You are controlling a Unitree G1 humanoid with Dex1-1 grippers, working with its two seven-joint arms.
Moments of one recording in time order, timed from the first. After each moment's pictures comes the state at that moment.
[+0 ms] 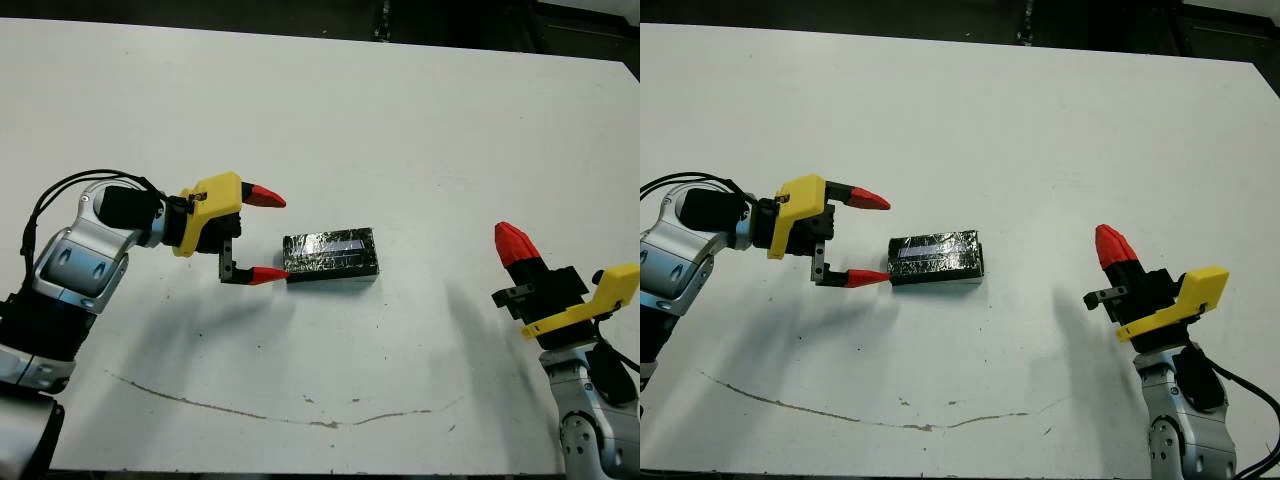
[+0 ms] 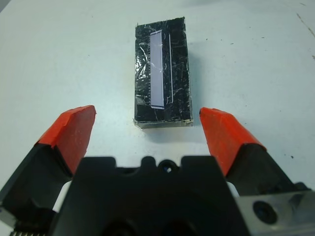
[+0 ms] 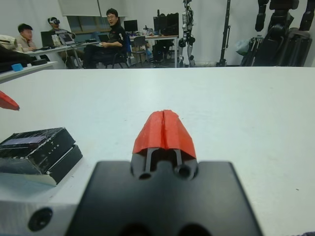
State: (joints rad) left arm -0.60 0.66 -0.27 0.13 -0.15 0.17 -1.20; right arm 0.08 -0.28 -0.21 -0.17 0.47 0.00 0.45
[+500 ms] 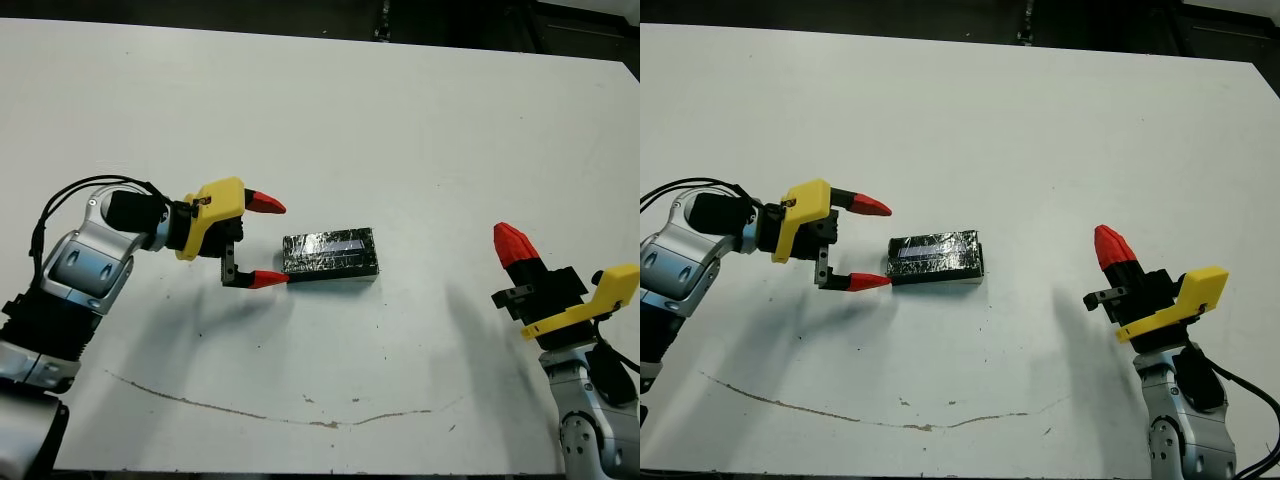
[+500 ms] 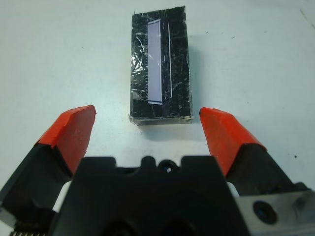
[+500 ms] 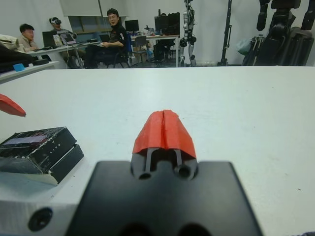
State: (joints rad) left arm -0.62 0.65 -0.29 0.16 -0.13 0.19 -1.20; right arm 0.08 -0.28 -0.21 -0.17 0.47 0.00 0.45
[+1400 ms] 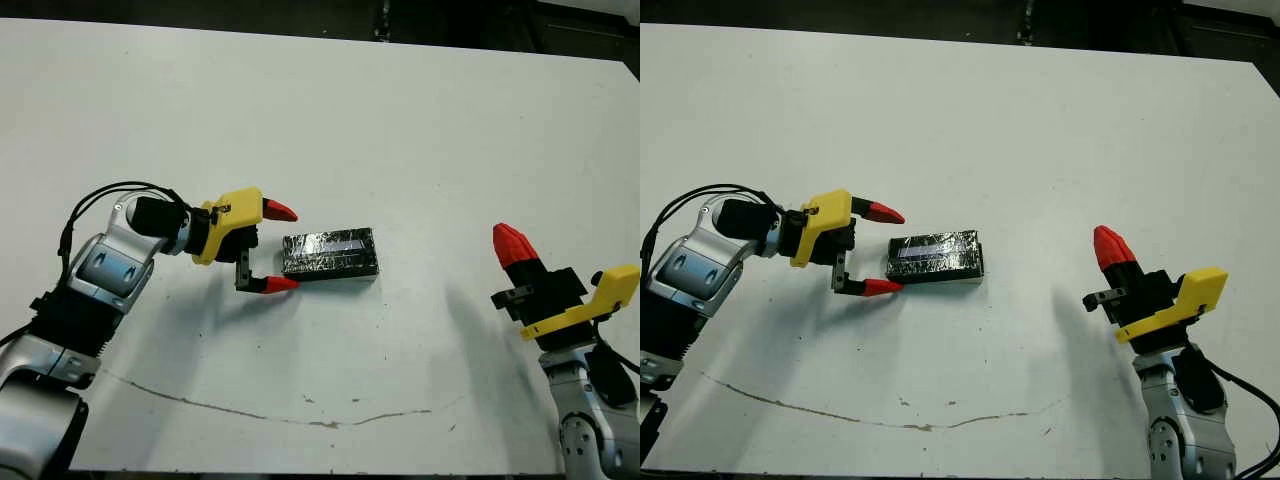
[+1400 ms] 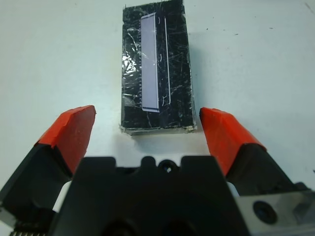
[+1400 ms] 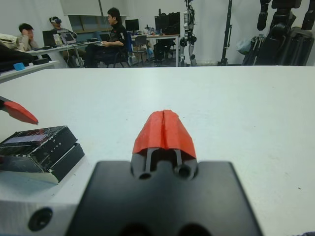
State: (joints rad) left arm -0.63 0.57 -0.33 0.28 -0.10 0.11 -1.20; right arm 0.09 -0.28 -0.21 -0.18 0.46 0.00 0.45
